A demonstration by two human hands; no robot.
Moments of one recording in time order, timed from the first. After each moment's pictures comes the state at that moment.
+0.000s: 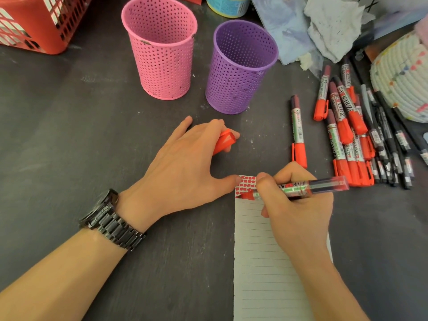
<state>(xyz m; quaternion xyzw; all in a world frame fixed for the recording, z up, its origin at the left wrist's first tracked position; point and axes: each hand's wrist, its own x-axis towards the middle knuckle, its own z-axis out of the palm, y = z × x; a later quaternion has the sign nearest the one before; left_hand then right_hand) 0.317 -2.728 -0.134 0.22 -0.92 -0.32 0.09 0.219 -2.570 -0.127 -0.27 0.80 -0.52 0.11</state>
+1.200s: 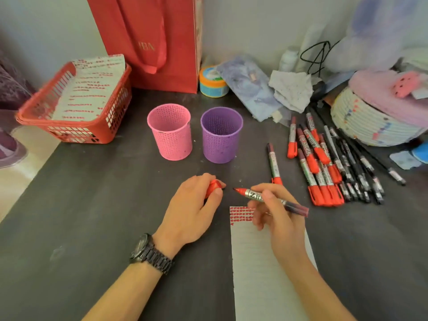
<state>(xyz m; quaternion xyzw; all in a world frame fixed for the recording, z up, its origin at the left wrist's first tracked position) 0.327 -2.711 -0.125 0.25 -0.89 -0.35 0.16 0.214 -2.560 -0.114 -0.23 0.64 -0.70 0.23</state>
